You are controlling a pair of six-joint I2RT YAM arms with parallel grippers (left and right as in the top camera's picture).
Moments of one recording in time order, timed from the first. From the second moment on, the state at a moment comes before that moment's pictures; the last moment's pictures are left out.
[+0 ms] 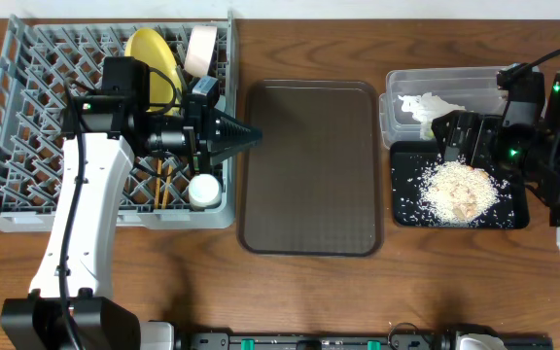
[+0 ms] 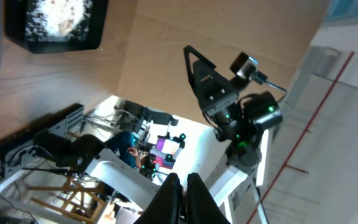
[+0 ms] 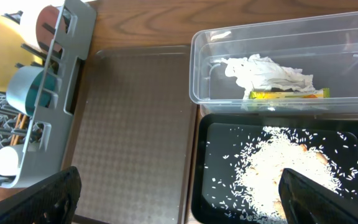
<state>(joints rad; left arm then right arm) 0.01 1.55 1.44 -1.23 1.46 -0.53 -0.06 1.24 1.47 -1.07 -0.31 0.10</state>
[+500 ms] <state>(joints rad) 0.01 1.55 1.44 -1.15 1.41 -0.55 -0.06 1.24 1.47 -1.07 -0.31 0.10</state>
